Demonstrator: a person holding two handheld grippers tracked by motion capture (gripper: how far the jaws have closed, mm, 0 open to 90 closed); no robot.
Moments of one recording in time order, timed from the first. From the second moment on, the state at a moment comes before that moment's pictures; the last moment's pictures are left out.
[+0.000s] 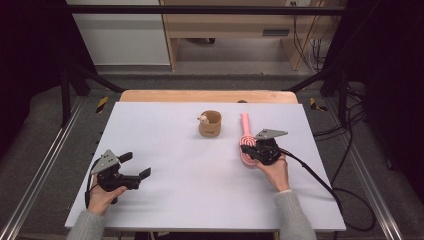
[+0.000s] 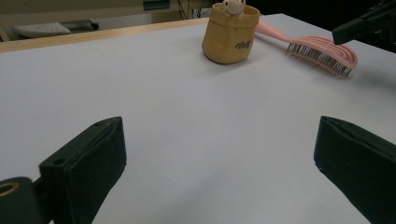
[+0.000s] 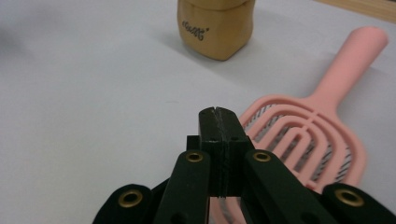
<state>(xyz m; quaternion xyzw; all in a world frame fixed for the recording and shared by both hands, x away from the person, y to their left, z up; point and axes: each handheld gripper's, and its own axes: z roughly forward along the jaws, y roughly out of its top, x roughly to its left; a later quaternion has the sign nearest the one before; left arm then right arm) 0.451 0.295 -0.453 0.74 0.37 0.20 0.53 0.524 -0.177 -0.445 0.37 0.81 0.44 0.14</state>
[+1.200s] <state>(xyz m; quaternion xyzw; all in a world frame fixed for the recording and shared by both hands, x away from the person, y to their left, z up) 0.451 0.295 -0.453 0.74 0.37 0.20 0.53 0.511 -0.177 -0.455 0.37 0.83 0.39 0.15</state>
